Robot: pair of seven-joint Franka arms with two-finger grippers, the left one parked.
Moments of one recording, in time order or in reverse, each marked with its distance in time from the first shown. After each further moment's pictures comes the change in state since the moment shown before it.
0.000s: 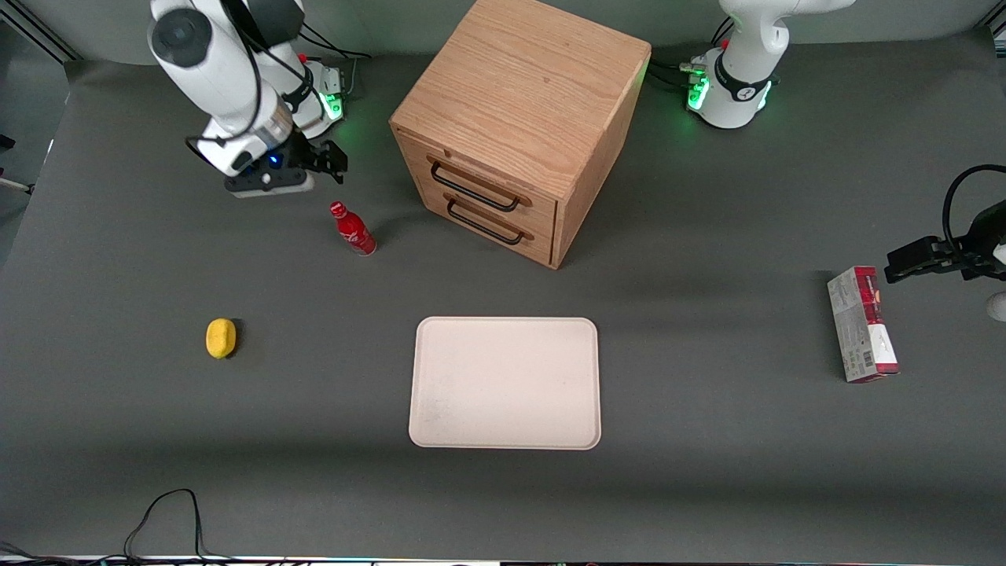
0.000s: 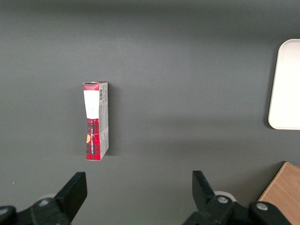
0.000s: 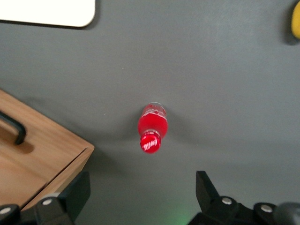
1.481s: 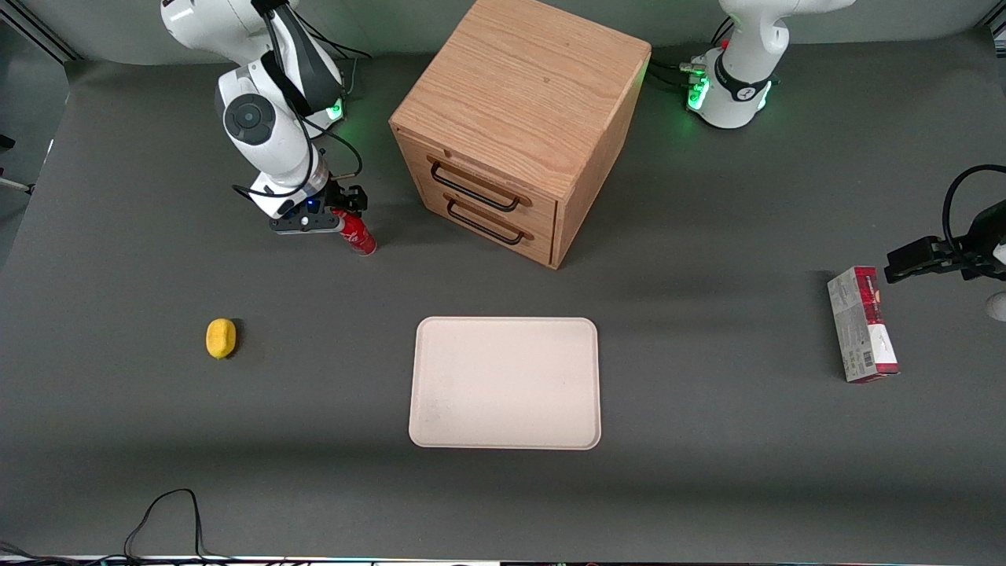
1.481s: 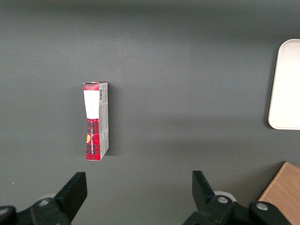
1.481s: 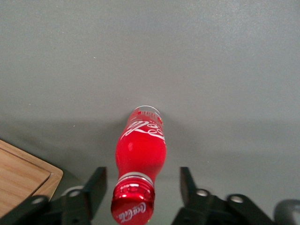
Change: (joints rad) arm 0.001 0.174 0.000 -0.141 -0.002 0.276 0.036
